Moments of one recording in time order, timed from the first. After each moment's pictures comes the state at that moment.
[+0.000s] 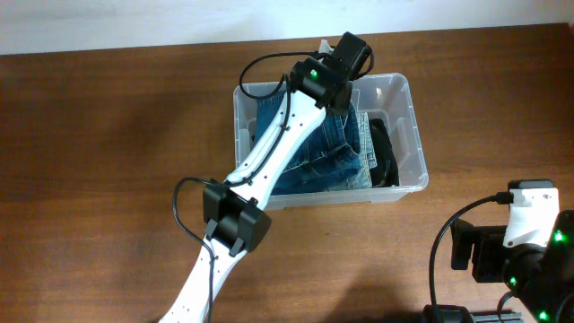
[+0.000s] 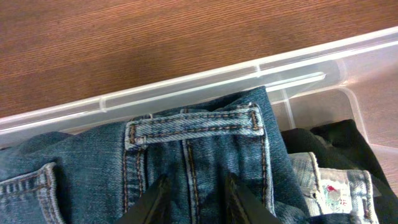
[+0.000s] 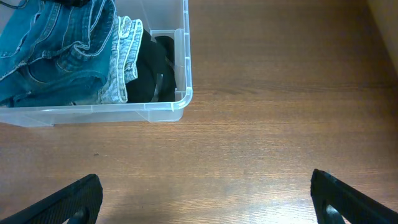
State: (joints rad) left arm -0.68 2.59 2.77 -1.29 -0.25 -0.40; right arm -0.12 0.75 1.43 -1.46 -0.02 -0.09
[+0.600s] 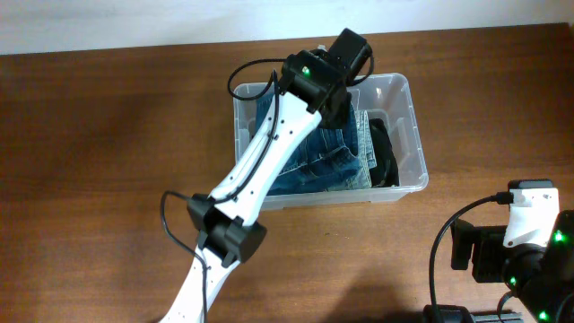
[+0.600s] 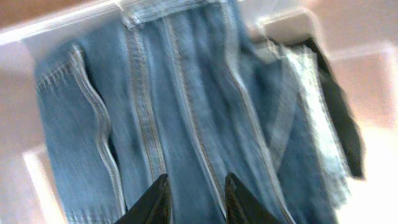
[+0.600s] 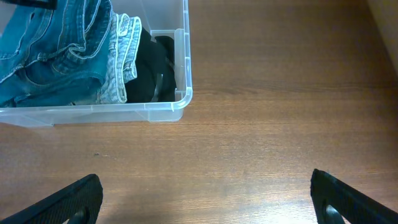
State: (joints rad) left arm -0.72 2.45 2.83 -1.60 -0.12 -0.40; right arm -0.12 0.75 1.43 -1.46 -0.02 -0.09
